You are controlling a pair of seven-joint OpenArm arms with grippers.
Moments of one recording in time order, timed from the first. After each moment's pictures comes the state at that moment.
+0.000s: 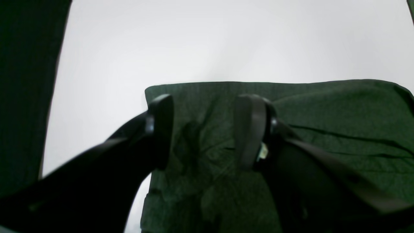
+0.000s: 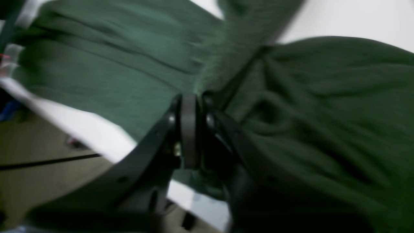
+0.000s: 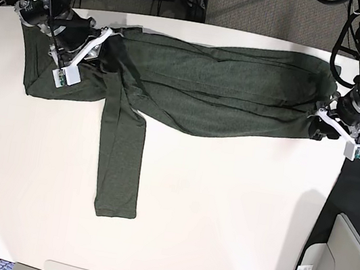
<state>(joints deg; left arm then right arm) 12.1 -23.6 -20.3 99.9 -38.1 -8.3 52.2 -20.7 15.6 11.4 115.4 39.6 21.5 -58.2</state>
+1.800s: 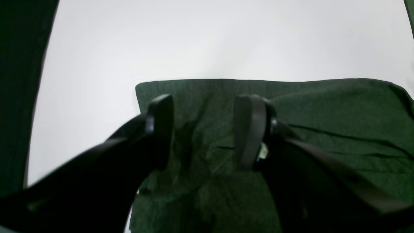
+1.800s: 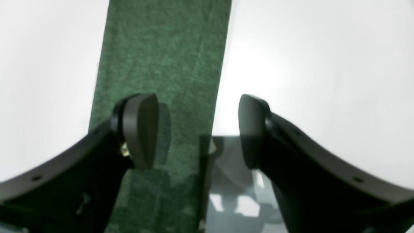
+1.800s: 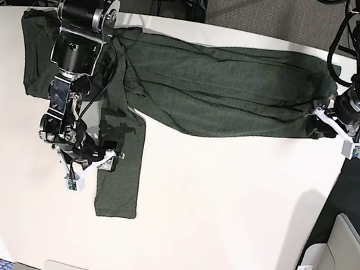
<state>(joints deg) 12.1 -22.5 -20.3 99.9 -38.3 -8.3 52.2 28.0 1.9 12.4 54.8 2.2 21.6 -40.3</state>
